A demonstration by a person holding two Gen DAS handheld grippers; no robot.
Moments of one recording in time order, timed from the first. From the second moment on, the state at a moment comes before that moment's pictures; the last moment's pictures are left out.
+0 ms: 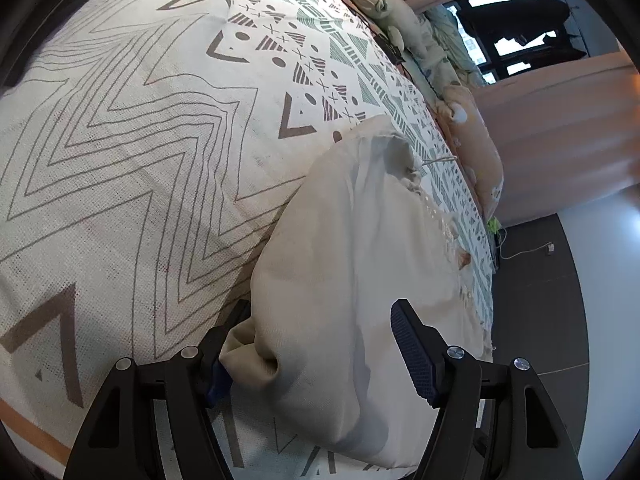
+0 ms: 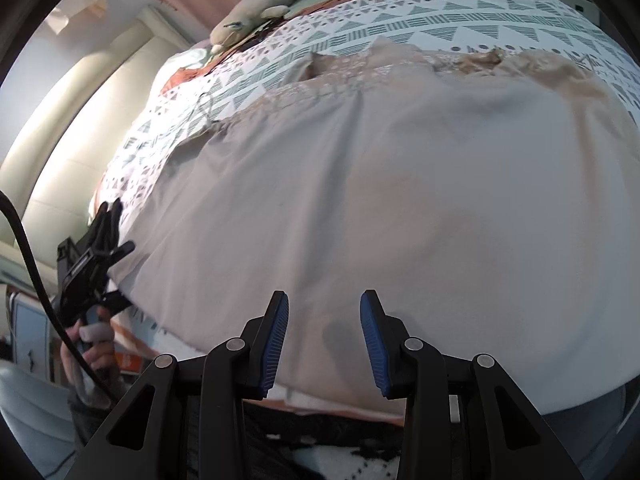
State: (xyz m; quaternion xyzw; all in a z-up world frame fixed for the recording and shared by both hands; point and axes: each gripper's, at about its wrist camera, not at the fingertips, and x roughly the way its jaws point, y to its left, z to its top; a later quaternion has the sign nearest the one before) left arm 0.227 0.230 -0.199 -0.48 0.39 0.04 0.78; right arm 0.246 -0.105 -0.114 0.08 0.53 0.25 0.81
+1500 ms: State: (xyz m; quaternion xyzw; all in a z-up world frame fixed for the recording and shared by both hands) left arm 0.138 0.214 -0.131 -0.51 0.28 0.04 0.81; right arm 0.348 -0.028 -0.148 0.00 0.56 0.21 0.80
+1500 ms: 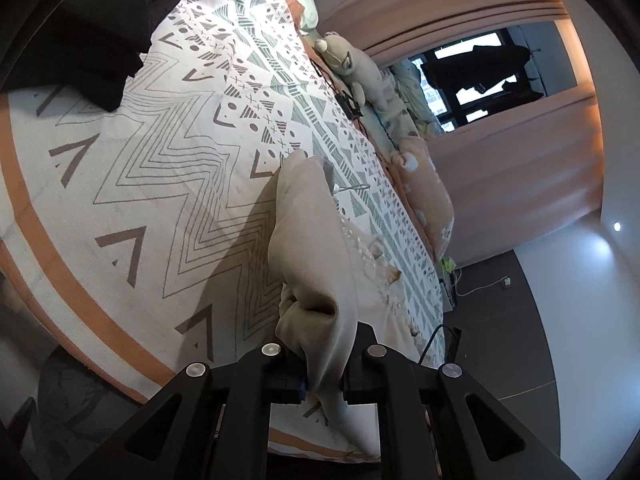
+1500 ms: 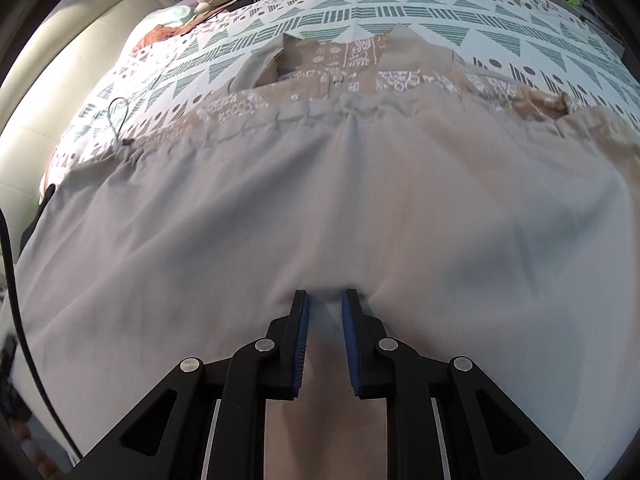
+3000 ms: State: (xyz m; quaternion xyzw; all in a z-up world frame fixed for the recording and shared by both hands) left arm 0.269 0.030 0.021 -0.36 0.30 -0.12 0.88; right arm 0.189 -0.176 -0.133 0.16 0.52 0.33 0.77
